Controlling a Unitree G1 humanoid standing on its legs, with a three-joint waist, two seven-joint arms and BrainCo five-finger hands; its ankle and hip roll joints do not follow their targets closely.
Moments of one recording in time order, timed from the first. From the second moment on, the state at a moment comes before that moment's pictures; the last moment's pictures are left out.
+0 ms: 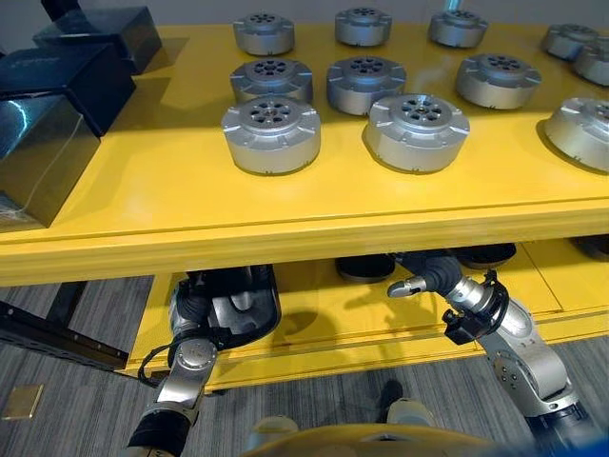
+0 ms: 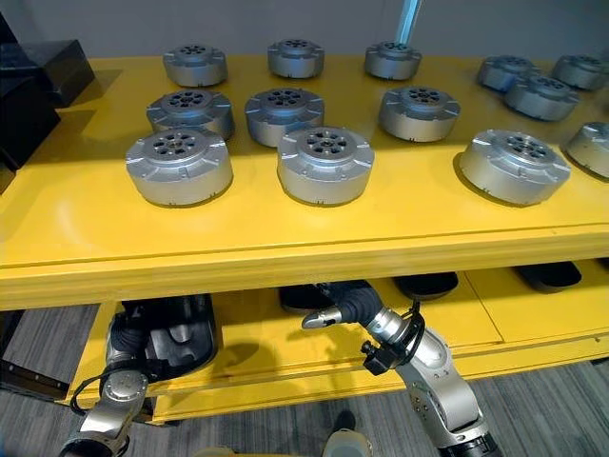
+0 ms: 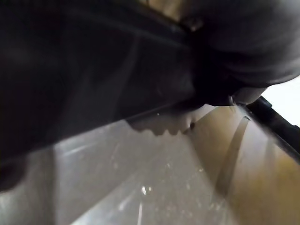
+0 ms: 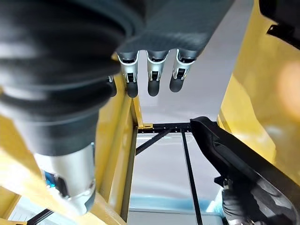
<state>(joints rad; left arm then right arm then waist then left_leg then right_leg) 0.07 0.38 -0.10 0.42 0.01 -0.01 0.55 0.05 -0.44 0.17 -0.33 0.55 -0.03 0.55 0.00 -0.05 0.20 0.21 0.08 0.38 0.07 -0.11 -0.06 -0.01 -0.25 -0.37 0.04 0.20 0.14</state>
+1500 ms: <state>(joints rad) 0.00 0.33 -0.17 0.55 -0.02 -0.07 0.55 0.04 -0.41 0.16 -0.30 0.53 -0.03 0.58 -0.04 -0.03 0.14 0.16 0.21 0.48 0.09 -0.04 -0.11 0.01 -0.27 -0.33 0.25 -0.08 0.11</state>
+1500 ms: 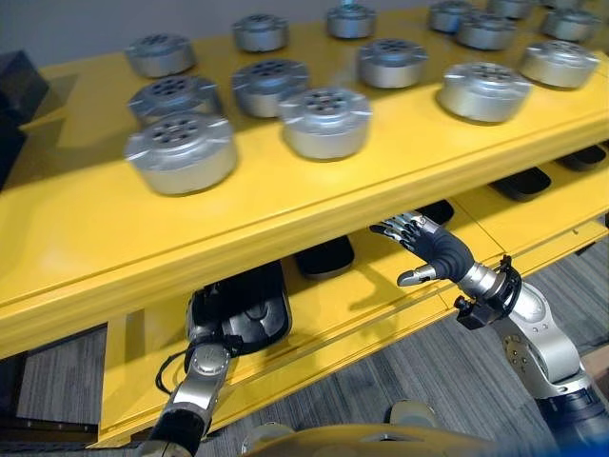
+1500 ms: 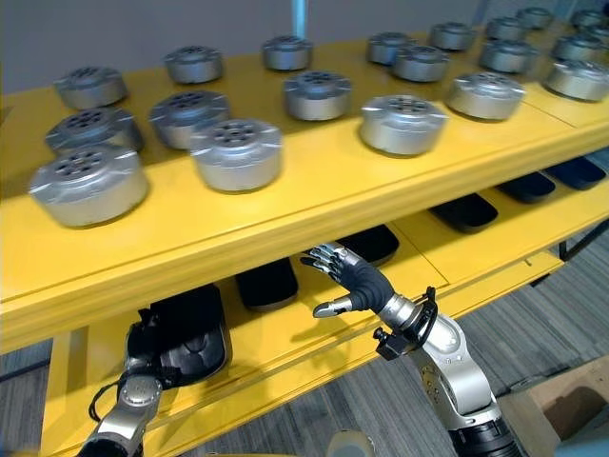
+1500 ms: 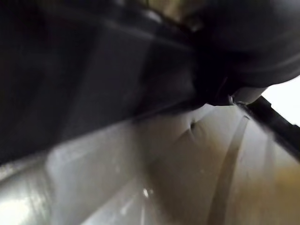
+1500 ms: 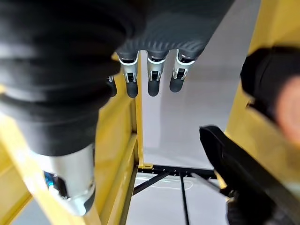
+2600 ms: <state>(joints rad) 0.06 0.34 0.00 0.62 -0.09 -0.09 0.60 0.00 -0.45 0.17 -0.30 0.51 0.08 0.65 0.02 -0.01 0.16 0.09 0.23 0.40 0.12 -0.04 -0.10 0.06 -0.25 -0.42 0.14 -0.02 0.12</state>
